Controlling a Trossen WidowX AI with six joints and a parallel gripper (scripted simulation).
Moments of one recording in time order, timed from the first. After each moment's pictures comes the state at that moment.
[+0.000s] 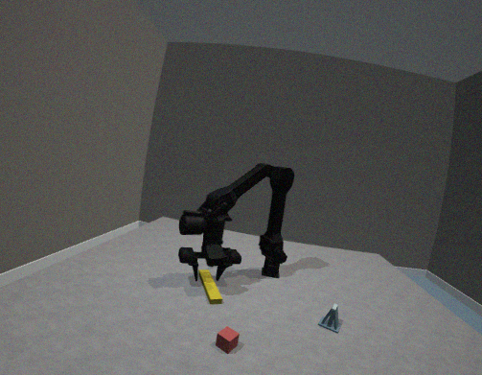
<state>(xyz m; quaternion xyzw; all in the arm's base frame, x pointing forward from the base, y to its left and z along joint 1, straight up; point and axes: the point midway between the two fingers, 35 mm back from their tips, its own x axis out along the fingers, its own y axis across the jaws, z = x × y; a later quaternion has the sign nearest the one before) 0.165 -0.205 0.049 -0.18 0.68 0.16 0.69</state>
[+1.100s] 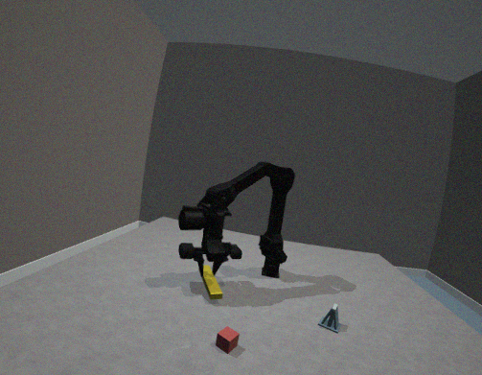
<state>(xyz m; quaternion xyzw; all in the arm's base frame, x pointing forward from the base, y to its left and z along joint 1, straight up) 0.165 -0.205 0.065 -0.17 0.69 0.16 0.69</state>
